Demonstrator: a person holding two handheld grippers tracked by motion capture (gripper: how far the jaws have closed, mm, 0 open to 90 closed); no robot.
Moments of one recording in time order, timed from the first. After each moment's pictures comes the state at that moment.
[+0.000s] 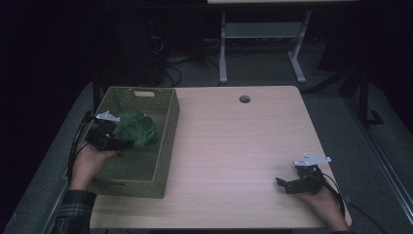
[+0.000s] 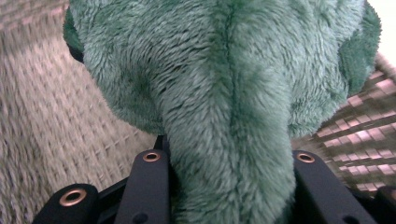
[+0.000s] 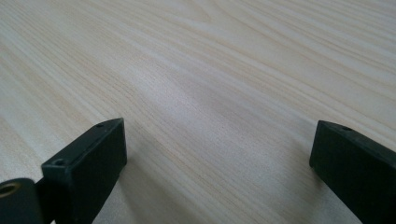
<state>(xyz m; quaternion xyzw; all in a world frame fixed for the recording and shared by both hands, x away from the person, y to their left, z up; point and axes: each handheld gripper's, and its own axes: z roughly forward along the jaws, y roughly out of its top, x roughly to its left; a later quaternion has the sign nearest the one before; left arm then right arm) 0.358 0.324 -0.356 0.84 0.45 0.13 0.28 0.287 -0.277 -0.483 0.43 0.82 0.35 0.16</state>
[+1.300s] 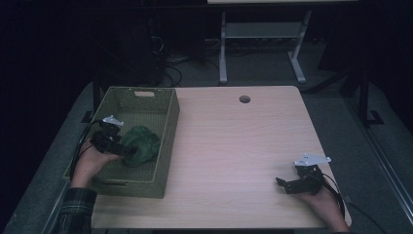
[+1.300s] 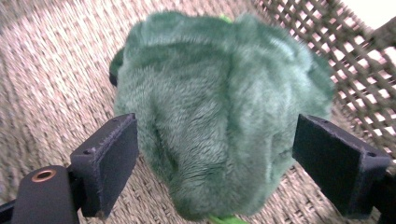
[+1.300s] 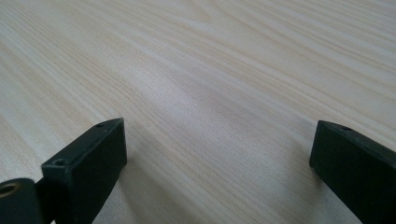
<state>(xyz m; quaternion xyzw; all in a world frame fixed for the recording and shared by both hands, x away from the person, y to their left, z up) 0.370 0.328 -0.376 0.85 0.45 0.13 0.25 0.287 -0.278 -0.483 0.43 0.82 0.35 0.16</state>
